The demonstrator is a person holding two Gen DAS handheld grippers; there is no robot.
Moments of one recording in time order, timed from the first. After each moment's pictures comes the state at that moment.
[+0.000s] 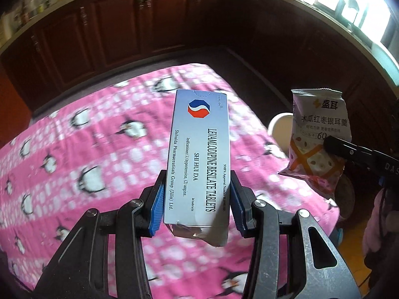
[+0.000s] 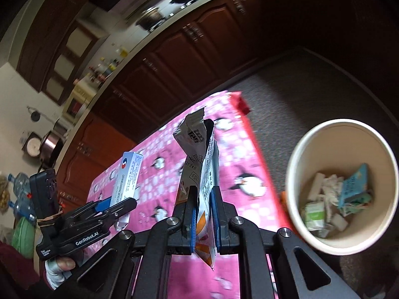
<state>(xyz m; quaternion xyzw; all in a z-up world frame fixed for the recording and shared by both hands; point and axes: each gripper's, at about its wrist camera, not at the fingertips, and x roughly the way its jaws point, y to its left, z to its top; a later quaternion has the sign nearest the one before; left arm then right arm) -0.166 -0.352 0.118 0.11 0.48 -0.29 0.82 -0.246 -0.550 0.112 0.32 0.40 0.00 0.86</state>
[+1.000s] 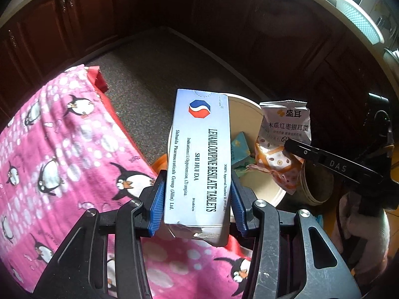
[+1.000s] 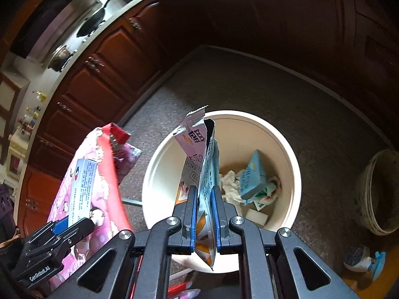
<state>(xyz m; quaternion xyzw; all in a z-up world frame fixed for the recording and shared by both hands) -0.198 -0.540 0.062 0.16 0.51 -0.39 0.75 -0.310 -0.701 0.041 0.38 0.42 -0.21 0.80</state>
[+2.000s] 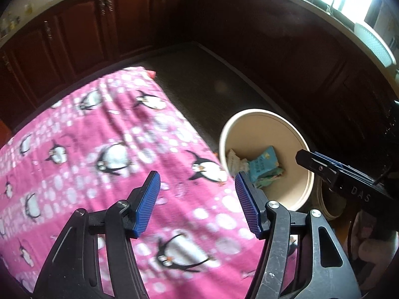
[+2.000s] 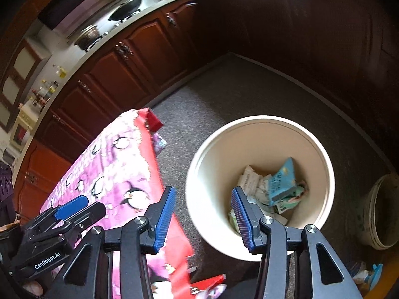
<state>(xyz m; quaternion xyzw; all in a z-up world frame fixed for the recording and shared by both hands) -0.184 -0.447 0.095 0.12 0.47 -0.33 0.81 -0.277 -0.610 0.085 0.29 0.41 -0.16 0.85</state>
